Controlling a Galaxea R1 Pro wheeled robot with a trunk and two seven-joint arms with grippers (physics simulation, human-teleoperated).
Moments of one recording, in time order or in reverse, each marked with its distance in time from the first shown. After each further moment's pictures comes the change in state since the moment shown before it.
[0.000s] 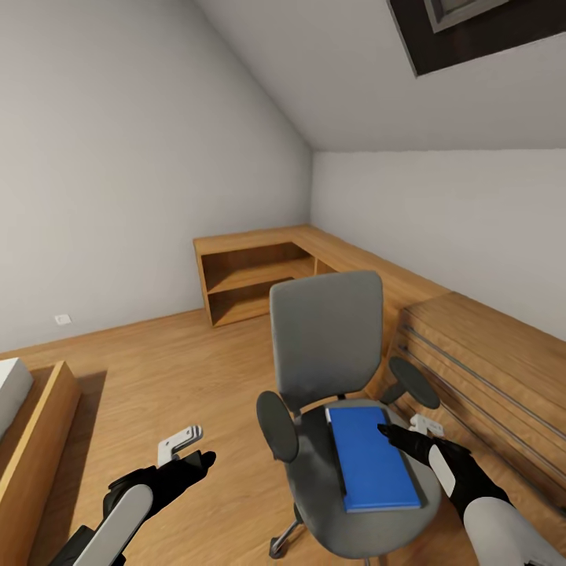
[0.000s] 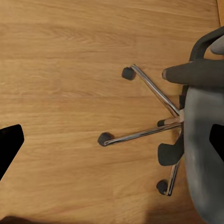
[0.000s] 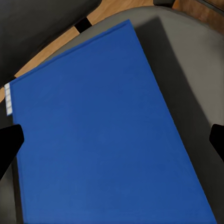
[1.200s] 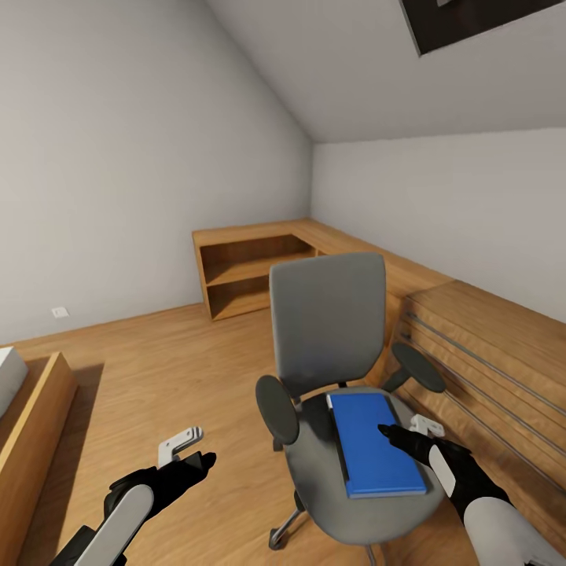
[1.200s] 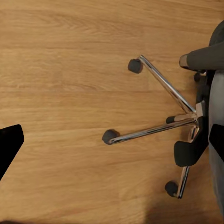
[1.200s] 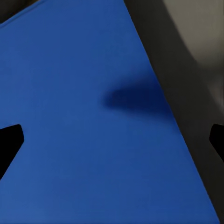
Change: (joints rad) left arm 0.000 -0.003 0.000 0.008 0.002 0.000 -0.001; right arm 0.000 -0.001 0.001 0.001 0.004 -0.001 -0.005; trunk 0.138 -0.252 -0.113
